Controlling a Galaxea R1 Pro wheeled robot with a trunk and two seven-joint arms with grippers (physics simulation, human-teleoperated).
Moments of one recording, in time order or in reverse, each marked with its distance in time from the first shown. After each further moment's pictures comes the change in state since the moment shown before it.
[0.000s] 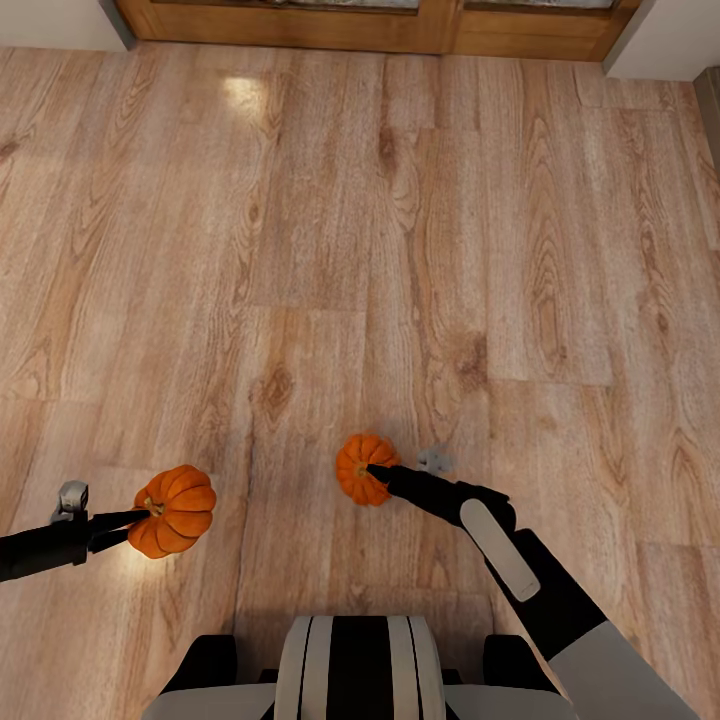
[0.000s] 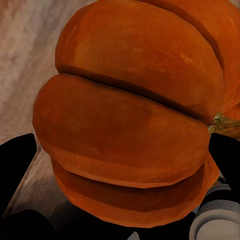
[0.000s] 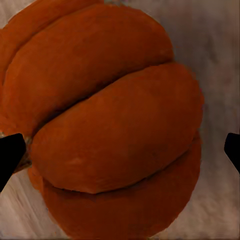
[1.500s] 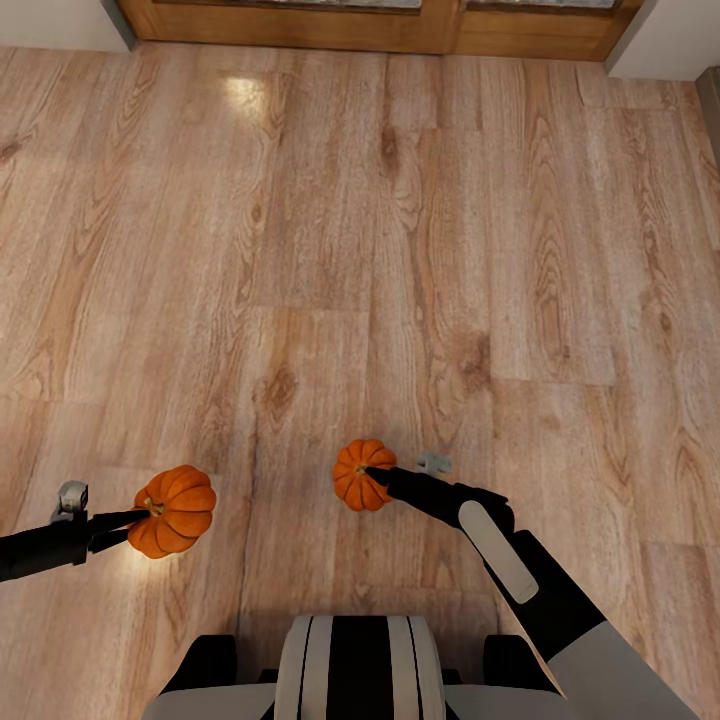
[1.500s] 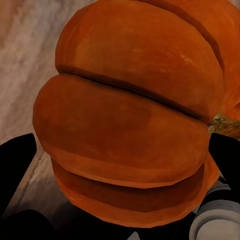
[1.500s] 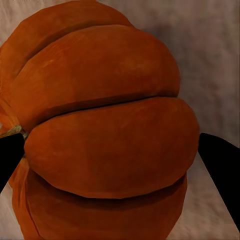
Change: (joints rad) left arm 0.000 0.000 0.000 0.000 0.000 0.000 0.000; right arm 0.000 0.000 0.009 0.008 0.016 -0.002 0.004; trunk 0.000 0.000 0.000
